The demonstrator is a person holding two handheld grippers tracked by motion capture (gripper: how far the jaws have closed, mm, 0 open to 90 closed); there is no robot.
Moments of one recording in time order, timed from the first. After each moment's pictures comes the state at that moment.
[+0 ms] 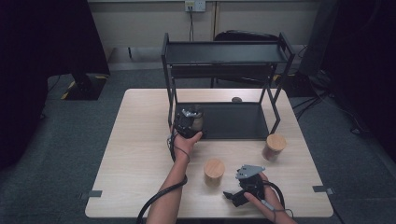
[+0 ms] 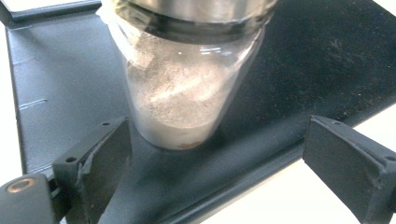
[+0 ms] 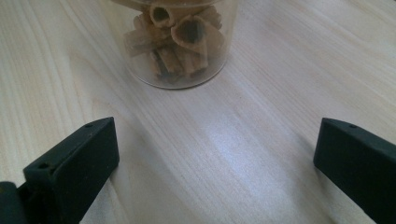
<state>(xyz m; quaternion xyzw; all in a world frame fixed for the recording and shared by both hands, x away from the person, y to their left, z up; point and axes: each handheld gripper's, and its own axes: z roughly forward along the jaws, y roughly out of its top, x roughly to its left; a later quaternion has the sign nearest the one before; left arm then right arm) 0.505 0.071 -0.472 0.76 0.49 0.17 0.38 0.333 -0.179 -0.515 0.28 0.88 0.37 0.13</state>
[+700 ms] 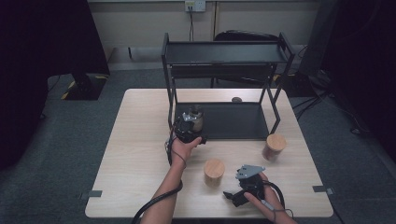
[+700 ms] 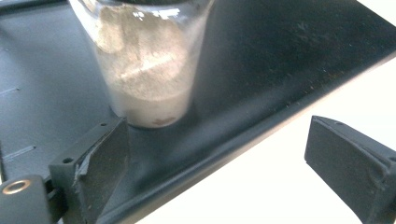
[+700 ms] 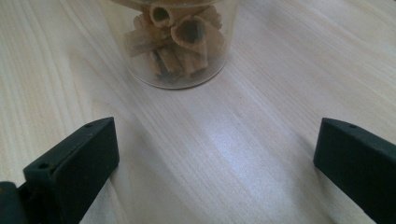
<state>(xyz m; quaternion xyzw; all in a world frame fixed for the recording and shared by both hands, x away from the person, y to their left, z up) 0.488 0.076 -0.474 0.78 0.45 0.15 0.40 0.333 -0.179 -0.515 0.28 0.88 0.37 0.13</state>
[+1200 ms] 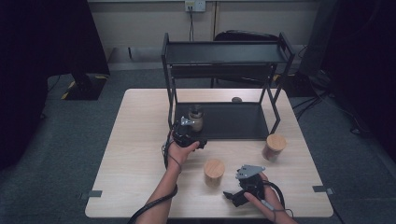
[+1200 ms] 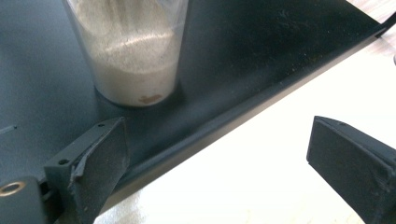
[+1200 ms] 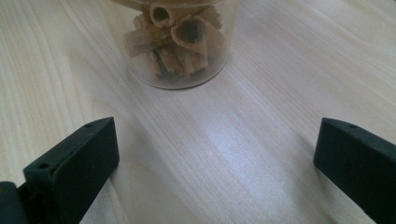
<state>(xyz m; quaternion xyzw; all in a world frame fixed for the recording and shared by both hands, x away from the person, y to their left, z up) 0.477 0.085 -0.480 0.79 0.44 0.12 0.41 0.333 -0.179 -0.515 0.28 0.88 0.37 0.13</state>
